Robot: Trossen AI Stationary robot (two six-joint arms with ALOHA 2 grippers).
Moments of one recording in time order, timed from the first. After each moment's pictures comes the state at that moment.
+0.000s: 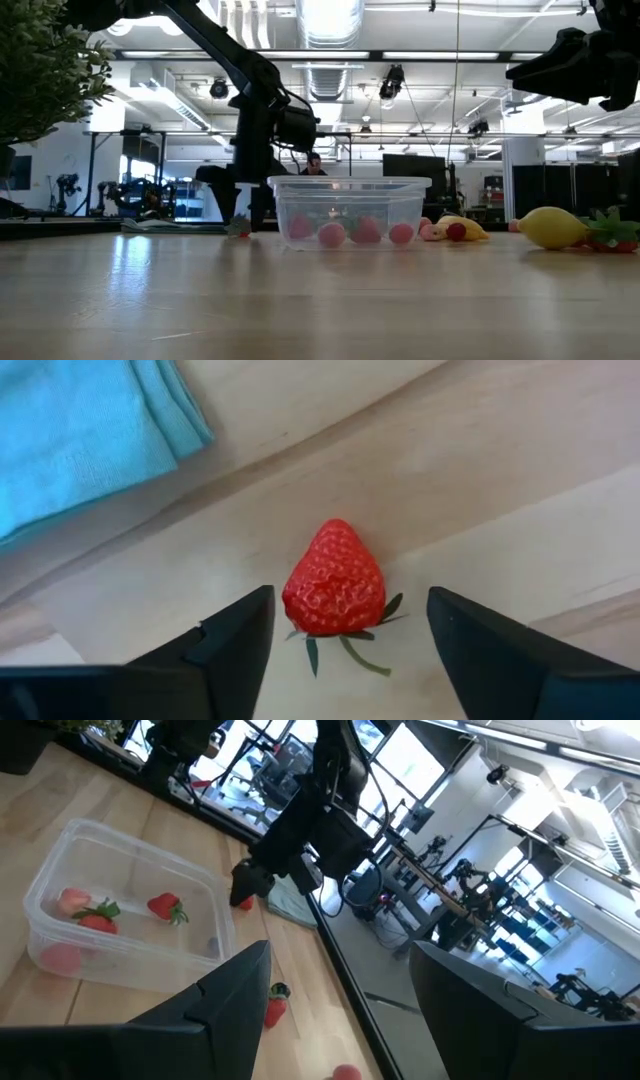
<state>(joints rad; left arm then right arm) 0.48 2.02 1.47 -1.02 -0.06 -0.64 0.37 0.06 0.18 -0.18 0.73 -0.59</state>
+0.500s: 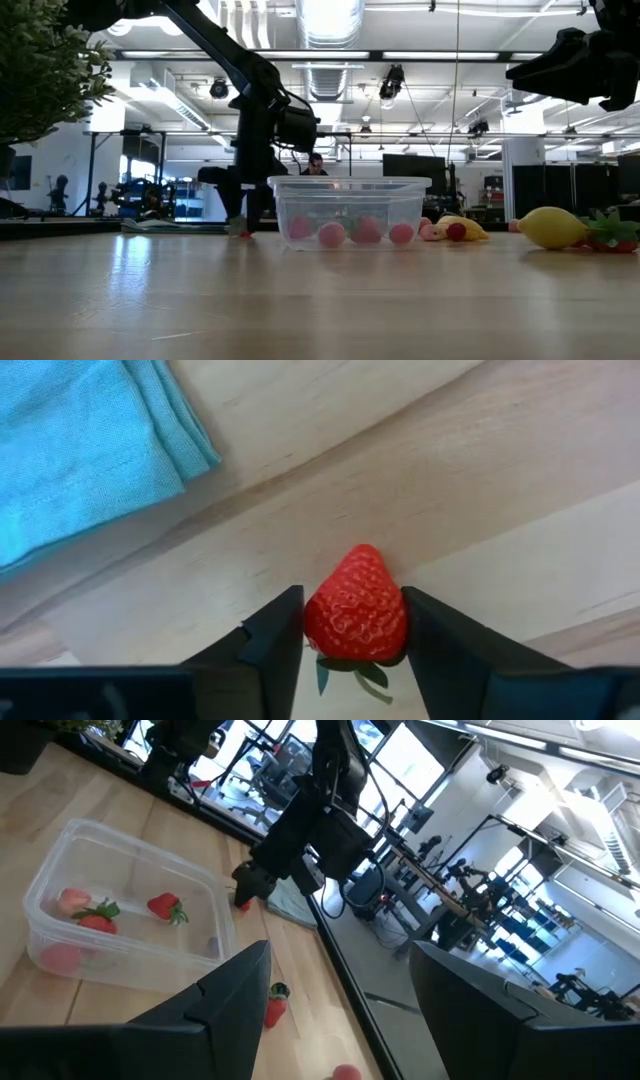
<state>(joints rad) 0.48 2.02 1.46 -1.00 -0.09 -0.62 0.37 0.06 0.18 -0.18 0.73 -0.59</state>
